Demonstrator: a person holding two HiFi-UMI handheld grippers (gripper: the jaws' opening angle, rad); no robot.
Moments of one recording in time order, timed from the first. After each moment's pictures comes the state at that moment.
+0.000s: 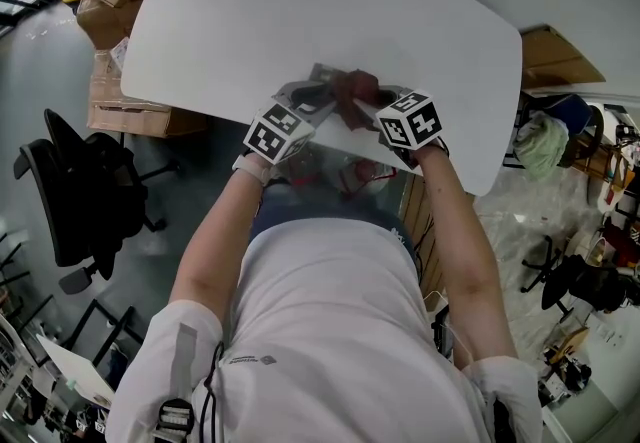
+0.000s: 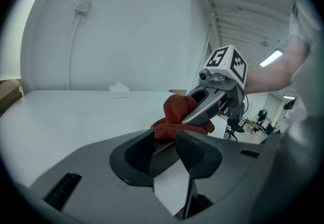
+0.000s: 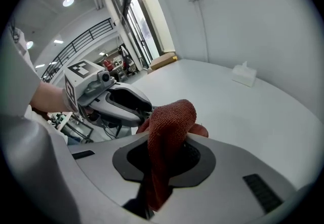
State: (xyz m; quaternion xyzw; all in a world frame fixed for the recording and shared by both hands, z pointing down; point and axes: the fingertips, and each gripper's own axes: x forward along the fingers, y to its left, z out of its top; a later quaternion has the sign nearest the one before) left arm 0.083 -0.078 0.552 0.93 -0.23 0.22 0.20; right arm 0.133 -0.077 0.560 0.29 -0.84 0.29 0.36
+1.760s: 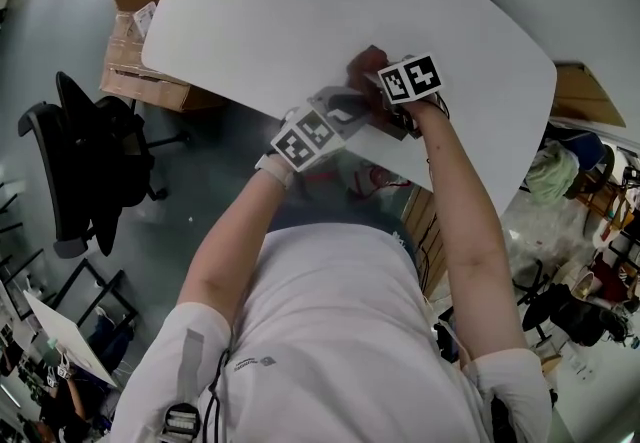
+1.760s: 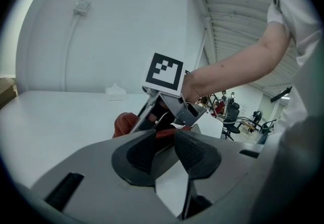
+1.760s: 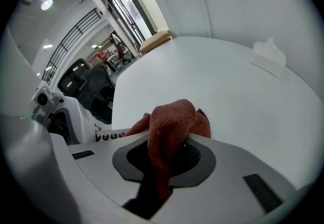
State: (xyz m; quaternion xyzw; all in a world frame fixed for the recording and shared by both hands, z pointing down) left arm 0.086 -0.076 0.547 0.94 -0.20 0.20 0.19; right arm 0.083 -0.156 0.628 0.25 -0.79 0.36 0.43
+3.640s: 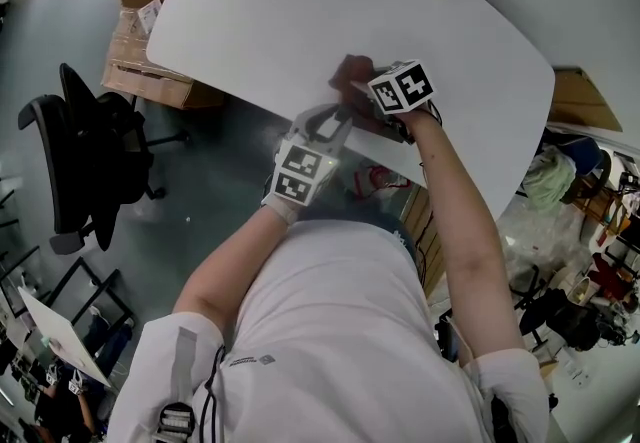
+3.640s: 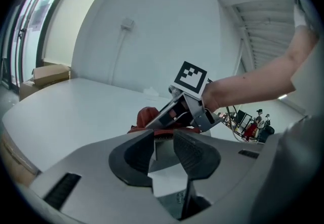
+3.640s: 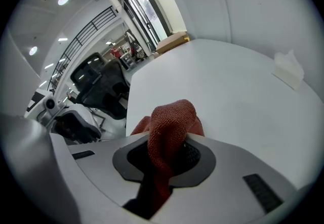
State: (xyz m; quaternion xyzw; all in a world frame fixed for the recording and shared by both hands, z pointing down) left arm 0.030 -0.052 0.542 0.86 -0.40 0.15 0.27; right arm 0.044 -0.129 0.613 0.20 -0.82 0.33 0.42
